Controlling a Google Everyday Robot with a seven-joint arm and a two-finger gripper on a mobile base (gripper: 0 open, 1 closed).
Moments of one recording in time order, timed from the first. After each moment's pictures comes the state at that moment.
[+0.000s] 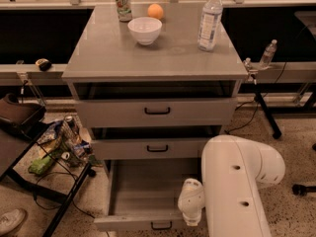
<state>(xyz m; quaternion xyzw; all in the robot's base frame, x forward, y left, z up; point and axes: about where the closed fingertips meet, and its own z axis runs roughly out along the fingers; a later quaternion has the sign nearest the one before) 0.457 -0.164 0.156 0.67 -0.74 0.03 0.06</state>
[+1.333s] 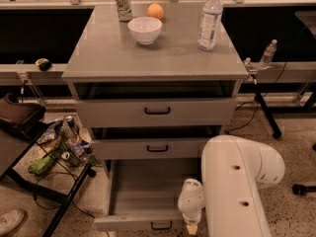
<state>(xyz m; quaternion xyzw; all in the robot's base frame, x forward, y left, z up) 0.457 -0.164 0.156 0.67 -0.74 0.03 0.06</state>
